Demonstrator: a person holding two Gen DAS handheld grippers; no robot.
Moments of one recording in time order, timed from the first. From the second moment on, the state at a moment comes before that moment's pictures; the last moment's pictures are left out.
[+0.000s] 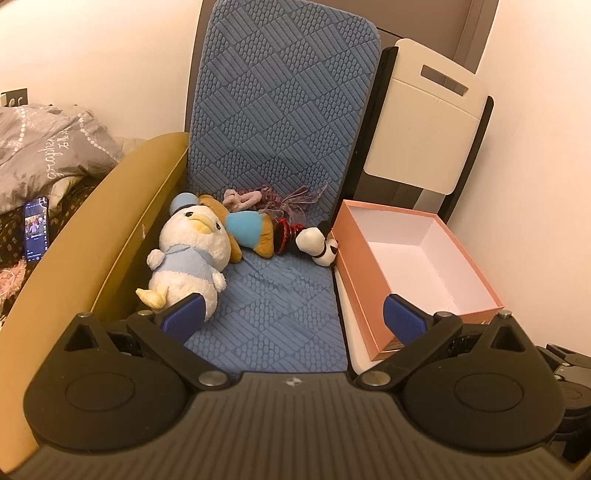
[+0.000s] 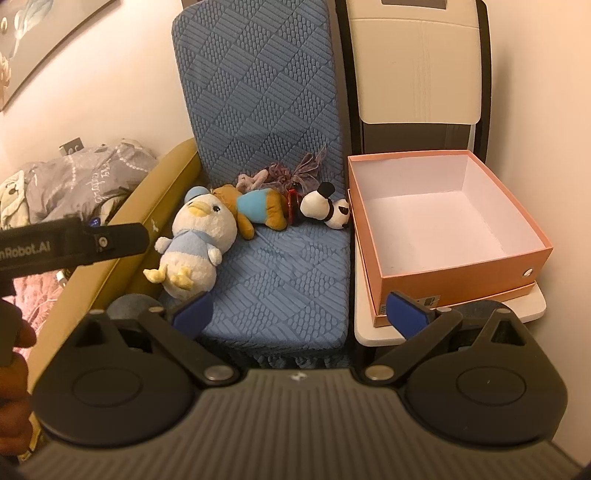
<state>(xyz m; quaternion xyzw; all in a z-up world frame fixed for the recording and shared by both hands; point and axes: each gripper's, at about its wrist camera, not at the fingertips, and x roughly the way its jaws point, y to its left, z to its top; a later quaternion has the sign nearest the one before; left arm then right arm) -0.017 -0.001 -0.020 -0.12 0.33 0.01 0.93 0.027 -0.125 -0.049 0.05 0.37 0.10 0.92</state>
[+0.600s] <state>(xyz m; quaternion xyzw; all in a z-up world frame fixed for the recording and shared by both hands) 0.029 0.010 -0.035 -0.13 0.36 0.02 0.92 0.066 -0.129 -0.063 0.05 0.39 0.09 0.92</state>
